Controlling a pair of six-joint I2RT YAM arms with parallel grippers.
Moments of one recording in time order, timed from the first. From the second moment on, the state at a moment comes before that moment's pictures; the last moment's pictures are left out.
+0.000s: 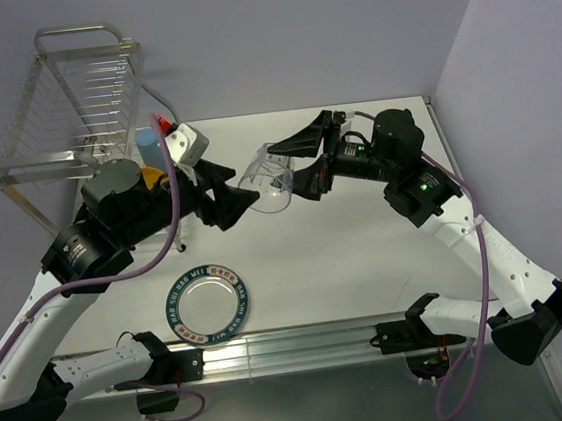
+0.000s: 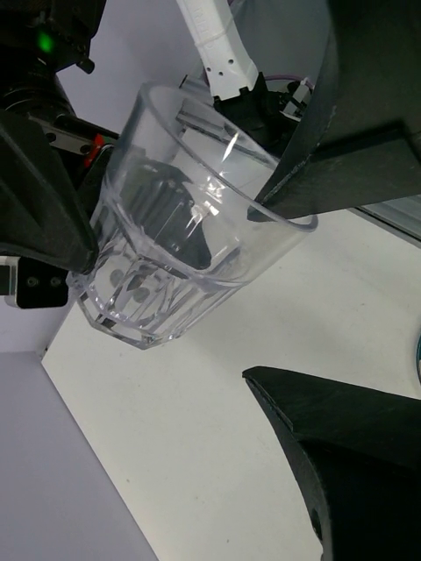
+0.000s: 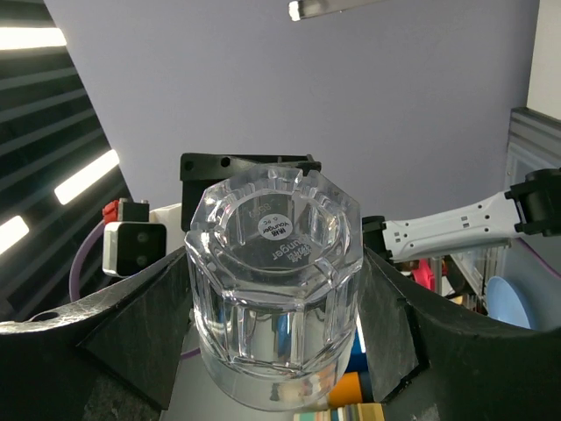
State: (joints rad) left arm -0.82 1.03 1.49 -0.57 0.18 -0.15; right arm 0.55 1.12 1.25 -0.17 -0.65 1.73
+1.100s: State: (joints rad) left arm -0.82 1.14 1.60 -0.57 -0.19 -0.29; right arm 0.52 1.18 1.57 -0.58 -0.45 1.24
